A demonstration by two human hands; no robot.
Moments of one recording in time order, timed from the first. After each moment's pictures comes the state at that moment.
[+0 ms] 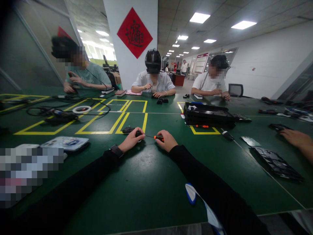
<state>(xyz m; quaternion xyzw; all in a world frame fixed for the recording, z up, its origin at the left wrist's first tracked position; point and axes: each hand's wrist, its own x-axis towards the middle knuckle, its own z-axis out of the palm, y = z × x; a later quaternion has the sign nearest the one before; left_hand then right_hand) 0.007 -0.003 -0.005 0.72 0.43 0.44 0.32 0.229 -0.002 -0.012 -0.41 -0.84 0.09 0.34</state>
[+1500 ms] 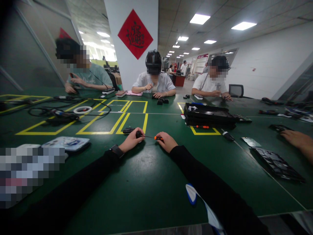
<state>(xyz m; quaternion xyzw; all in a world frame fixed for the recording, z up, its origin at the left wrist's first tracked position) 0.006 -0.002 -0.005 0.73 0.41 0.45 0.31 0.229 -0.003 -0.011 -0.36 -0.86 0.13 0.33</state>
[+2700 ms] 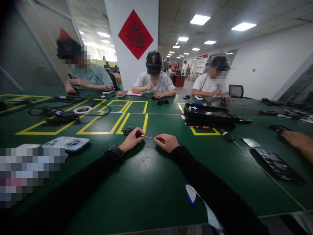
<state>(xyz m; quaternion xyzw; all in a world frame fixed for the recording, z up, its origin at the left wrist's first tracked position) 0.006 -0.003 -0.003 0.72 0.41 0.46 0.31 0.230 -0.016 0.000 -0.40 -0.86 0.05 0.33</state>
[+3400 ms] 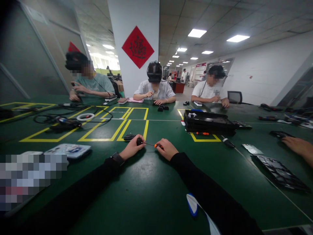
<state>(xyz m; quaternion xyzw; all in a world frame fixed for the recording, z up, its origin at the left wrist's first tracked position) 0.007 -0.002 -0.005 0.73 0.40 0.46 0.31 0.228 -0.008 -0.001 -0.37 -0.88 0.07 0.29</state>
